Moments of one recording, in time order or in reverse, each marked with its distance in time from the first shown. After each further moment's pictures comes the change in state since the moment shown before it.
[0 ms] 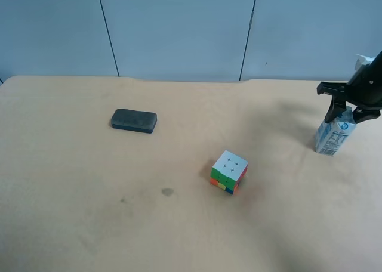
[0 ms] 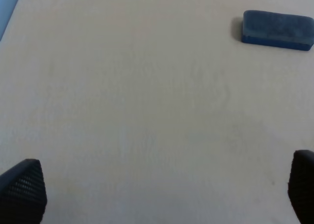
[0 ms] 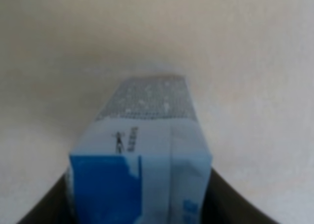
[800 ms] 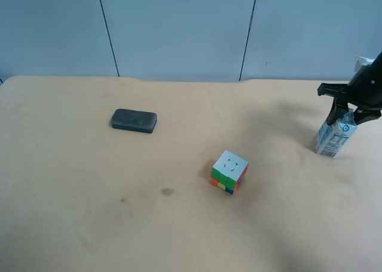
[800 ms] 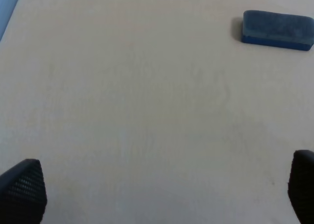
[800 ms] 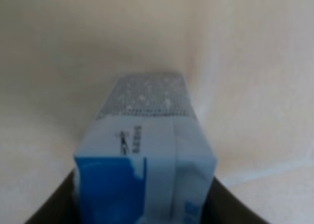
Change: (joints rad) left arm 0.000 0.000 0.000 0.000 0.000 0.000; right arm 0.000 0.000 -0.006 -0.004 0.048 -0.009
